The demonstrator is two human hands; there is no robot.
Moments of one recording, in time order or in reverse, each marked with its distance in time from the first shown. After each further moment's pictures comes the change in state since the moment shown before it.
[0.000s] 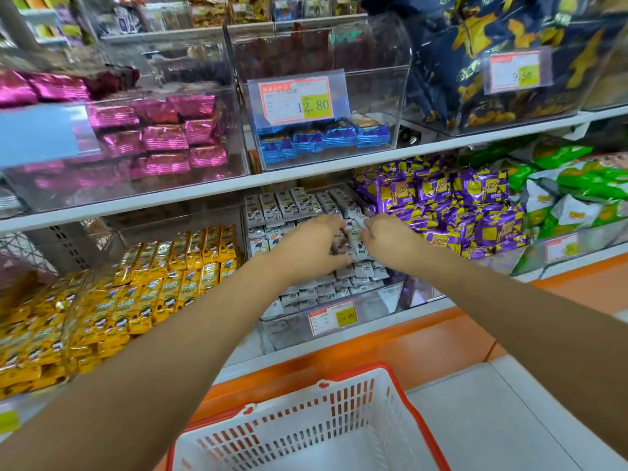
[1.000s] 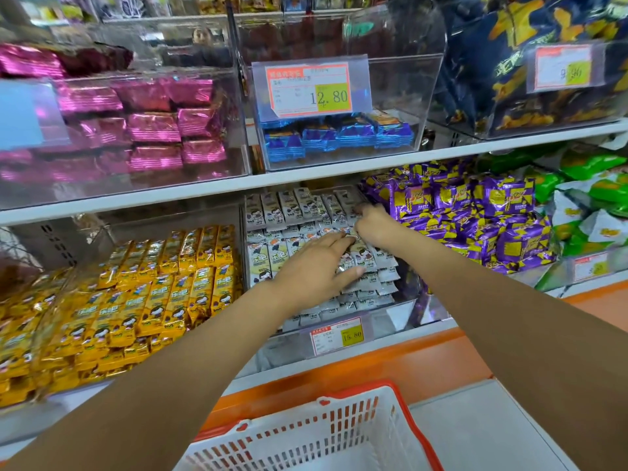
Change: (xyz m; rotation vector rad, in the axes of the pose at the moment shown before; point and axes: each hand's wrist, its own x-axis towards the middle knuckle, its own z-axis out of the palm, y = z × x) left_hand 0.010 -0.021 0.038 -0.065 0.022 0.044; right_hand 0.088 -0.007 0.020 0.231 -0.061 0.206
